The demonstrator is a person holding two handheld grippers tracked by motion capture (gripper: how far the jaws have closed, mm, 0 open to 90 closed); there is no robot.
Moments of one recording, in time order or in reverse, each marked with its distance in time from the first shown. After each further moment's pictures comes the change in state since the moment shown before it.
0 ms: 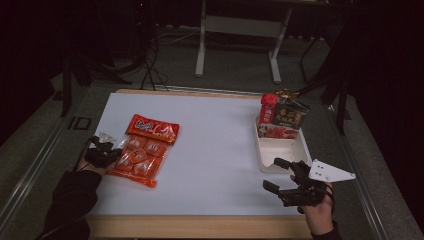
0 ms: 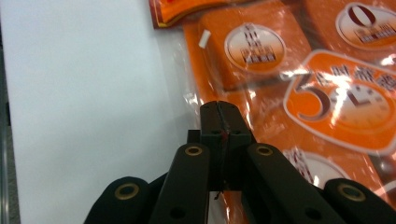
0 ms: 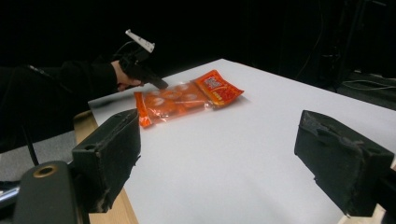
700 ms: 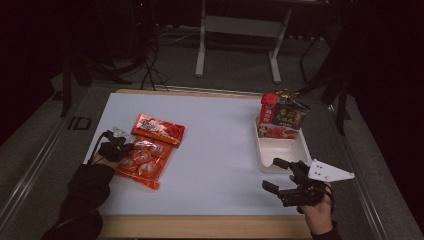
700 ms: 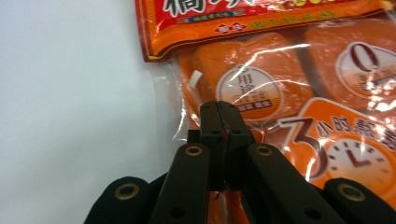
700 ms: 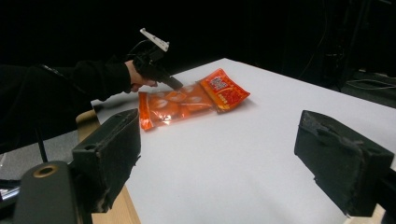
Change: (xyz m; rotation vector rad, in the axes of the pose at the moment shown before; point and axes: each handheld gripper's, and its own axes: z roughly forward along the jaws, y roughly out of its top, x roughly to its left) left arm -0.029 0.021 0.016 -0.033 -0.044 0.027; right arm 0.000 -0.001 0.001 0.000 0.012 0.008
